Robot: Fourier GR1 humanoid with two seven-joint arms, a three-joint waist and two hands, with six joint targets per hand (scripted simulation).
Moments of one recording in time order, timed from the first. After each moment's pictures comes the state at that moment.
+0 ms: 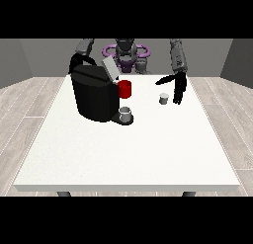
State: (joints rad) left arm -0.49 0.38 0.11 -0.85 -0.23 -0.10 -0.14; right arm -0.19 -0.04 -0.03 -1.50 0.00 -0.12 -0.02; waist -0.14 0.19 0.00
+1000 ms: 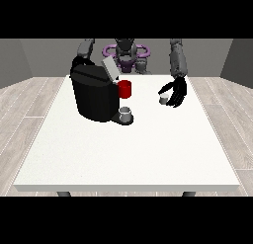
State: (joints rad) left arm -0.56 0.40 0.05 -0.64 -0.47 0.05 -0.23; right arm -0.21 -0.02 -0.01 -1.45 0.03 -0.16 -0.02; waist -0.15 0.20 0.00
